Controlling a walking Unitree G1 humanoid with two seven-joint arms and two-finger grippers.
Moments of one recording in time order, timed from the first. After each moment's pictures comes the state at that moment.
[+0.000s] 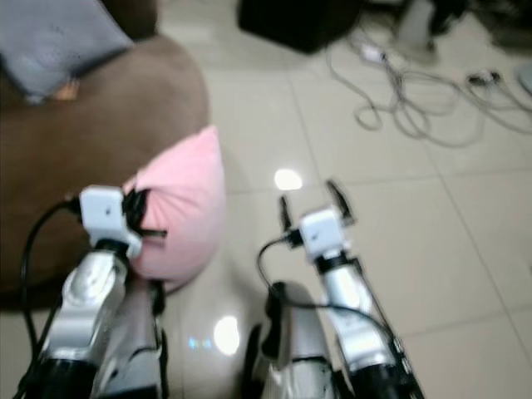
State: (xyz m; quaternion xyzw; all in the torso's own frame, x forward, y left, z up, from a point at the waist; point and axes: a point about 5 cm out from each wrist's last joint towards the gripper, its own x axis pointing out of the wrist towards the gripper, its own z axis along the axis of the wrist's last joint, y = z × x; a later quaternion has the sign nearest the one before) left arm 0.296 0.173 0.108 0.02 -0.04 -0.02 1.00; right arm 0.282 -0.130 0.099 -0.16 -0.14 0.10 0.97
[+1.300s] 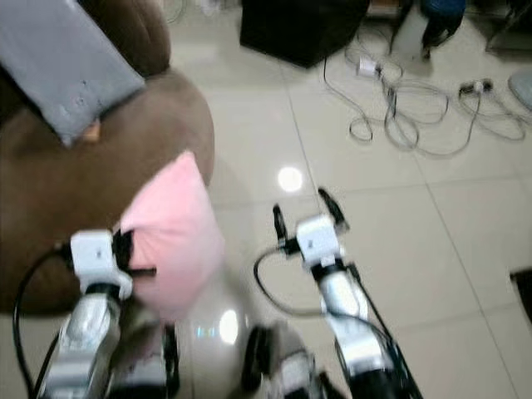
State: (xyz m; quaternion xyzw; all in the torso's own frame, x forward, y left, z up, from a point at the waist) left arm 0.258 0.184 0.063 0.02 0.01 0.04 1.00; right arm 0.279 -0.131 0.090 -0.15 -0.13 0.12 0.97
